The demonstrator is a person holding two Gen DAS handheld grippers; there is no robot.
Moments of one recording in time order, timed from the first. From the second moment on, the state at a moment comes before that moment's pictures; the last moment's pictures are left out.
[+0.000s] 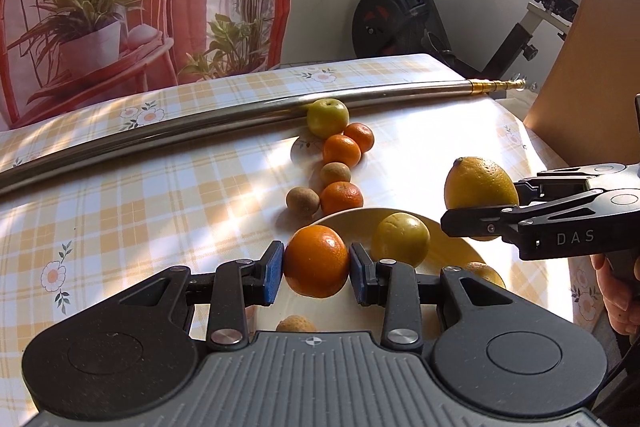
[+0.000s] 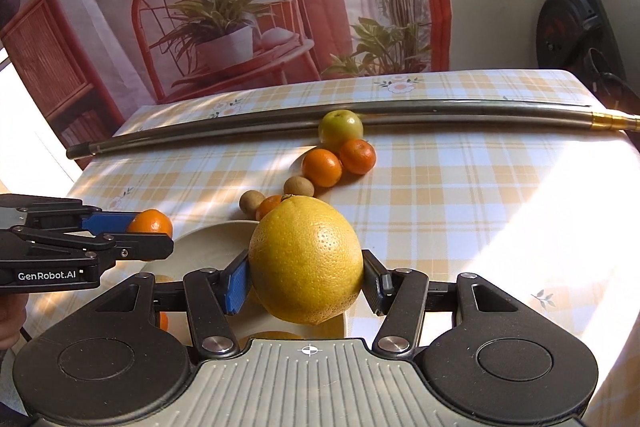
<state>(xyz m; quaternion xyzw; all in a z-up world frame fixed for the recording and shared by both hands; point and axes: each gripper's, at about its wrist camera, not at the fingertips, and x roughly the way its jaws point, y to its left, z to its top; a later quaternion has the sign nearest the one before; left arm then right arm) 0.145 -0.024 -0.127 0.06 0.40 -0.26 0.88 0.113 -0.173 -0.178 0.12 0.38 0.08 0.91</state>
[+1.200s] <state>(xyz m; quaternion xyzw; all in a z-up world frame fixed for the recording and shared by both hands) 0.144 -0.033 -0.147 0.09 0.41 -0.24 0.87 0.122 -0.162 -0.194 0.11 0.41 0.08 0.90</state>
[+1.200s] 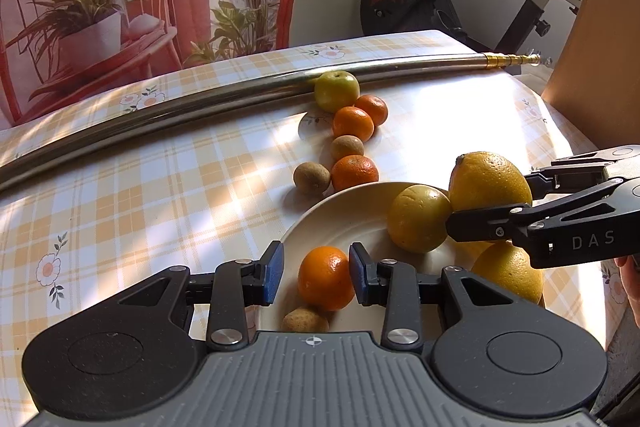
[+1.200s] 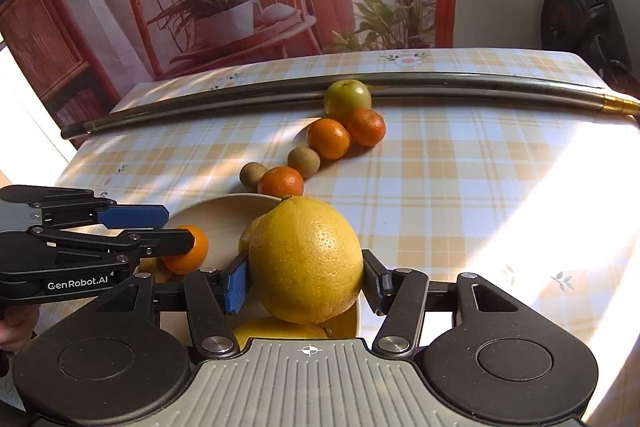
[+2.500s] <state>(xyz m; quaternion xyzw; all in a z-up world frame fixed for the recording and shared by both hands) 0.119 -0.014 -0.133 0.03 0.40 -0.20 0.90 0.101 -0.148 -0.183 0.06 0.42 0.09 0.90</state>
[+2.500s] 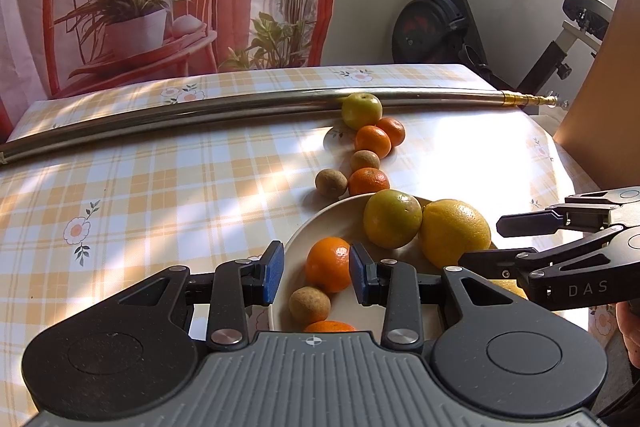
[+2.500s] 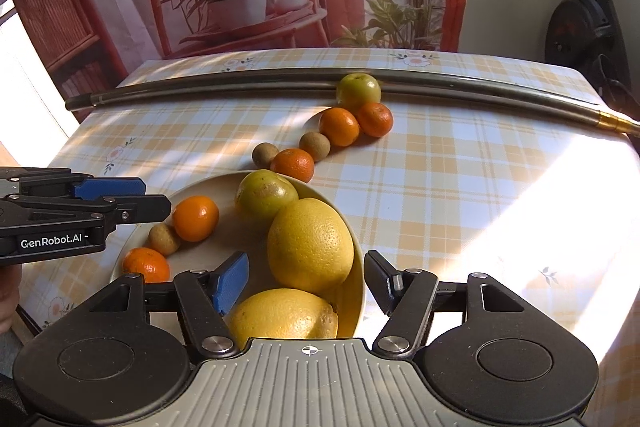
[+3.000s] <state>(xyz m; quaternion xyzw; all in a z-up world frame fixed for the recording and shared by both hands) 0.117 -0.009 -0.137 0.02 0.40 -0.20 0.90 0.070 -0.138 -0.183 0.03 0.47 0.10 0.88</state>
